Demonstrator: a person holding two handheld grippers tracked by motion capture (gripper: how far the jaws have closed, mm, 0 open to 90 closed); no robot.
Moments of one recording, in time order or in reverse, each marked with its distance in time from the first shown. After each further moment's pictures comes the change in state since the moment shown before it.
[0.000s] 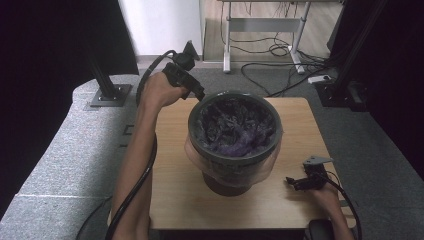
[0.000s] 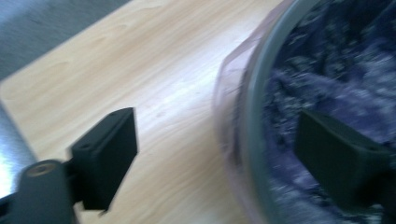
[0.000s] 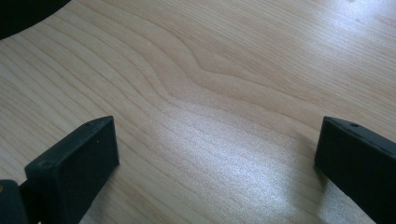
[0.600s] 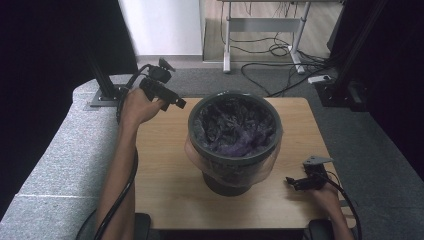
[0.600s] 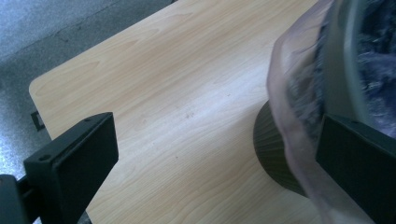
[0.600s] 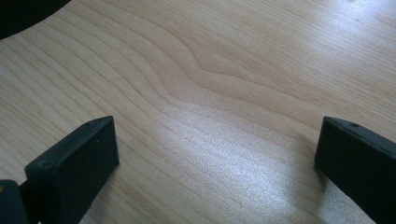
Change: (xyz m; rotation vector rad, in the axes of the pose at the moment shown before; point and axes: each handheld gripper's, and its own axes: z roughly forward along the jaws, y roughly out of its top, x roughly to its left) left arm 0.036 -0.057 0.013 -0.119 0.022 -0.035; right arm 0.000 0.000 0.000 0.000 0.000 0.001
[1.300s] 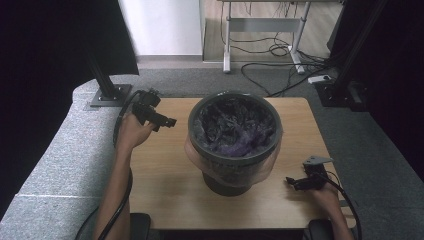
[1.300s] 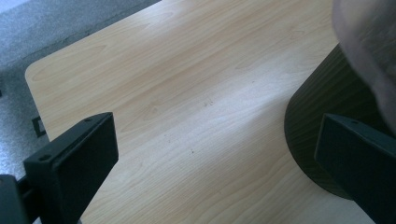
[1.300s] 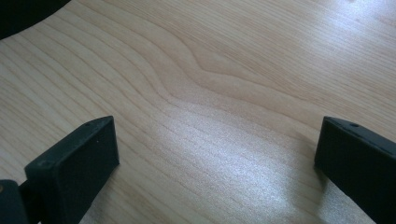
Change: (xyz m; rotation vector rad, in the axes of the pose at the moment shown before) left arm 0.021 -0.071 0.047 -0.093 0.020 -0.008; right arm 0.000 0.000 0.000 0.000 0.000 0.000
